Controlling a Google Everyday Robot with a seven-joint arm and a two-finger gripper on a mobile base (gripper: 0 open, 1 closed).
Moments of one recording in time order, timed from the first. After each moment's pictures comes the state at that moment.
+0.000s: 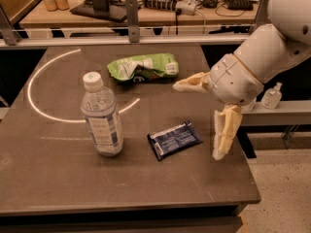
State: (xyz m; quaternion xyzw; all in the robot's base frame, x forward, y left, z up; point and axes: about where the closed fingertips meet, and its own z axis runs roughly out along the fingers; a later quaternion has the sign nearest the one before) arm 0.433 -0.083 0.888 -0.78 0.54 0.23 0.23
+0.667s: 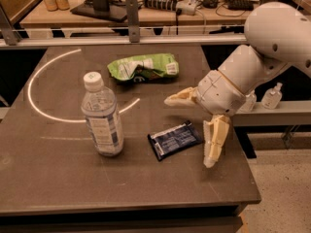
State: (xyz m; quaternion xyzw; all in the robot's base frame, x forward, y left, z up) arm 0.434 -0.066 0.849 -0.77 0.53 0.28 0.20
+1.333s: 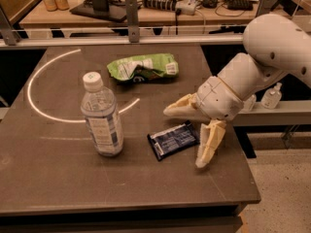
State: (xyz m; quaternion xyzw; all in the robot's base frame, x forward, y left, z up) arm 0.434 -0.067 0.833 -0.77 0.52 0.30 0.21
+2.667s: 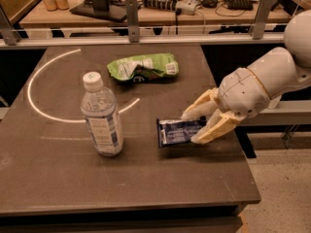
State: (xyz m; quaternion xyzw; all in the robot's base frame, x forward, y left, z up) arm 0.434 -0.092 0.869 -0.72 0.55 0.31 0.29
